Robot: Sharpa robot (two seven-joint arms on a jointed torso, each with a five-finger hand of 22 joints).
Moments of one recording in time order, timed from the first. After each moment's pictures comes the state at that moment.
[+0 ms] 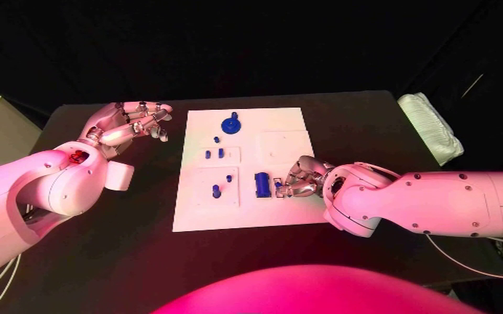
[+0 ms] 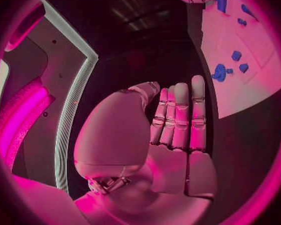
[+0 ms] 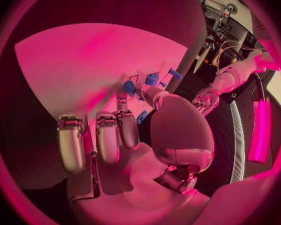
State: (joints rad) left arm 1.16 -0.90 -0.04 1.53 -0.19 -0.19 0.32; left_hand 1.43 -0.17 0.46 0.22 0.25 0.93 0.16 0.18 0.43 0.86 0.11 0.64 0.26 1.01 0.04 1.08 0.61 0.17 0.95 0.14 0.78 0.73; right arm 1.04 -1.05 -0.21 1.89 -1.14 -0.56 -0.61; right_hand 1.01 -0.15 0.63 0.05 0.27 1.05 0.05 0.46 0.42 1.47 -0.02 1.44 1.31 1.47 -0.08 1.57 1.31 0.01 1.47 0.03 1.57 1.31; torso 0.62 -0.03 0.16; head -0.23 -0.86
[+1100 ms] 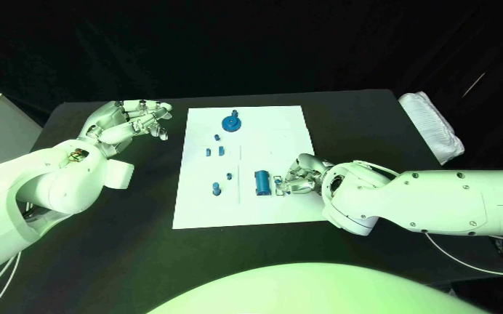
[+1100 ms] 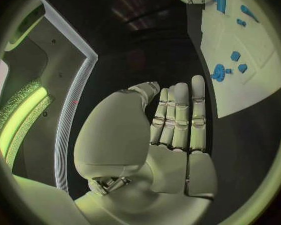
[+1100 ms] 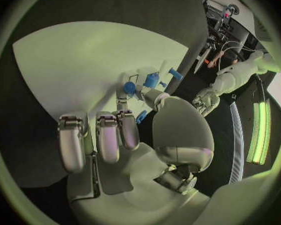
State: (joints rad) left arm 1.16 -0.91 -0.04 1.53 -0.19 -0.19 0.31; left_hand 1.43 -0.17 0.46 0.23 0.25 0.93 0.16 0.18 0.43 0.86 0.11 0.64 0.26 1.01 0.04 1.08 0.61 0.17 0.95 0.14 0.77 0.73; right arm 1.04 -1.04 -0.21 1.88 -1.16 -0.57 -0.63; right_hand 0.96 -0.13 0.70 0.04 0.21 1.05 0.05 0.47 0.42 1.47 -0.03 1.44 1.31 1.47 -0.08 1.57 1.31 0.01 1.47 0.02 1.57 1.31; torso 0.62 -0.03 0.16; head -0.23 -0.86
